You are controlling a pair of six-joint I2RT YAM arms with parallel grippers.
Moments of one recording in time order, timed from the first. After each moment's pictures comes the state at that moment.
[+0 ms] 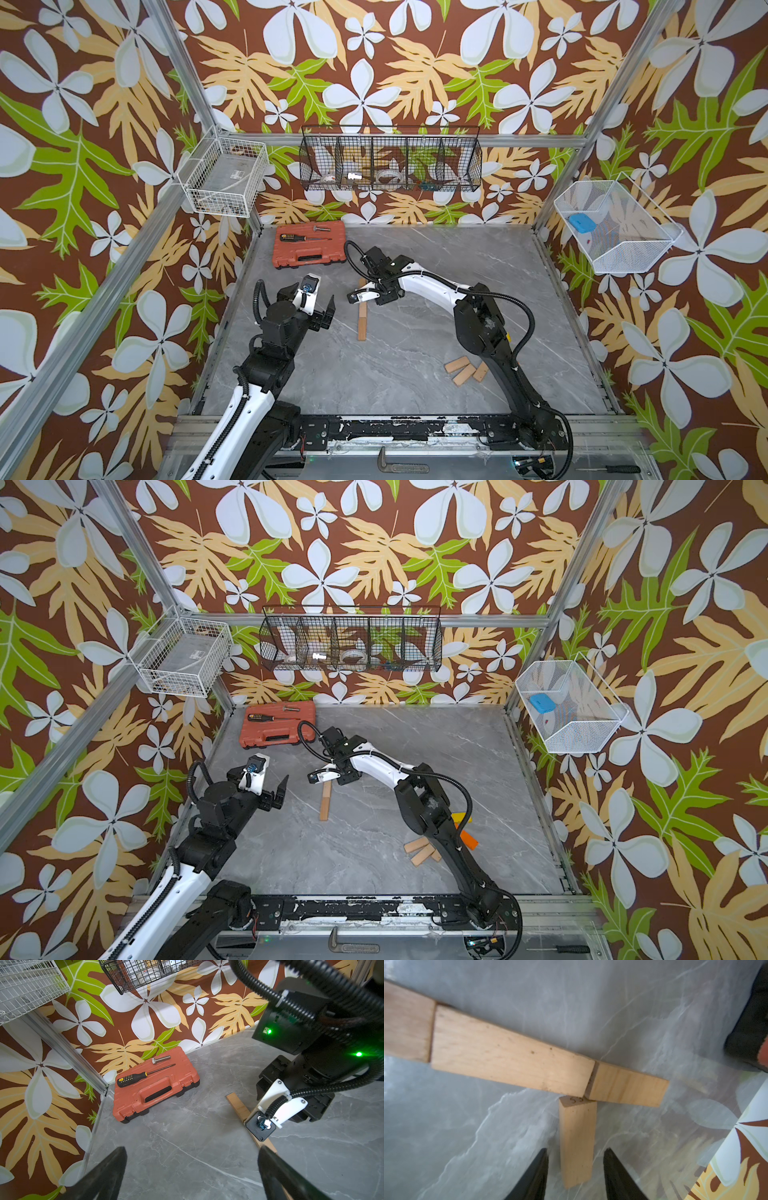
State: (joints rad) left arm -0.24 0.66 0.52 -0.13 -0.10 0.22; right arm 0.77 2.41 2.10 -0.86 0.07 -1.22
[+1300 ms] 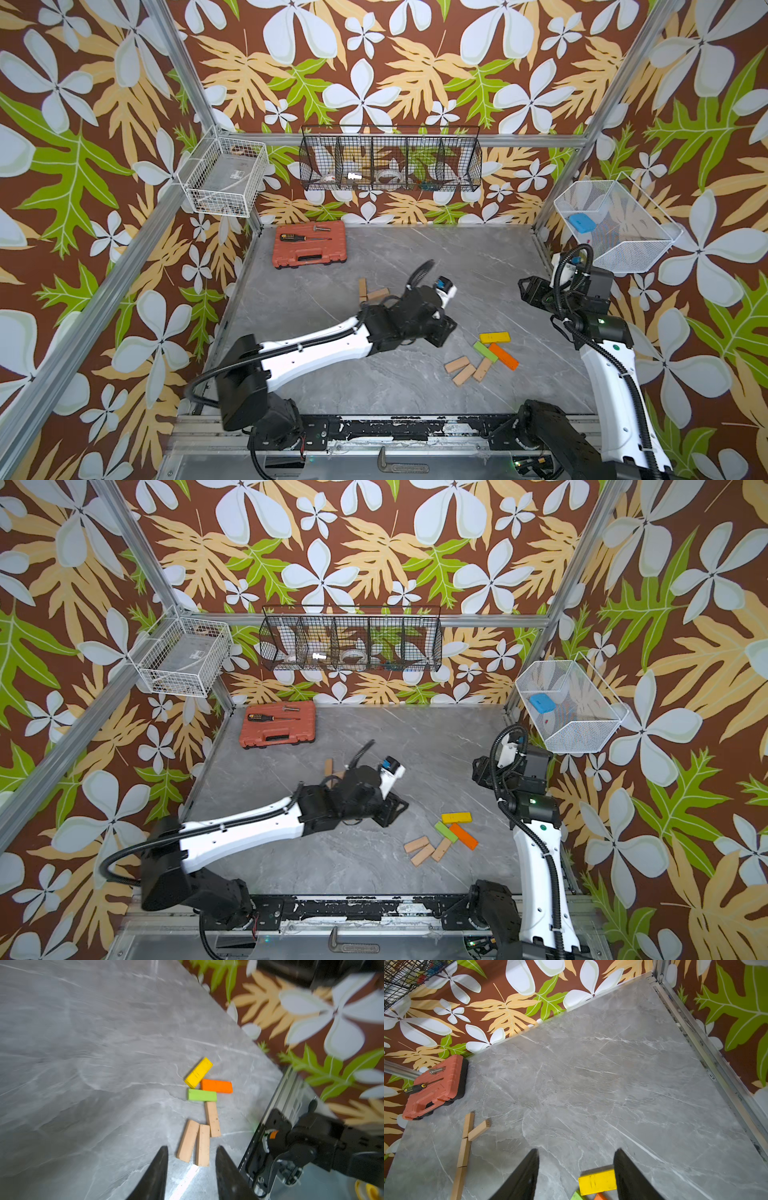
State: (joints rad) left arm -1.10 1.61 1.29 -0.37 0.00 -0.40; right arm -0.24 0.94 0.95 -0.66 -0.31 0.24
